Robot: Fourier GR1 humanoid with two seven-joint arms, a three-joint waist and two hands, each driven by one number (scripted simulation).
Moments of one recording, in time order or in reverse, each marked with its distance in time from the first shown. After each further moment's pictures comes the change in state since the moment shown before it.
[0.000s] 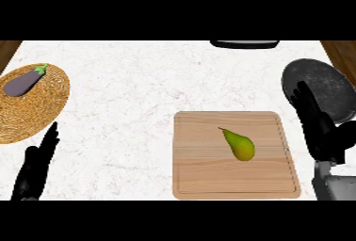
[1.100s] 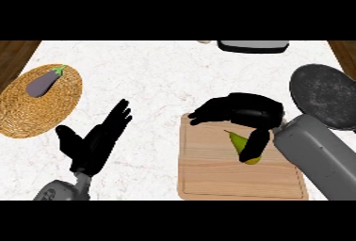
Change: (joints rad) left arm -0.195 -0.245 -0.095 -0.120 0.217 -0.250 0.030; right arm -0.540 -0.207 0.567 0.181 0.479 0.588 -0.551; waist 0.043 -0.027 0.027
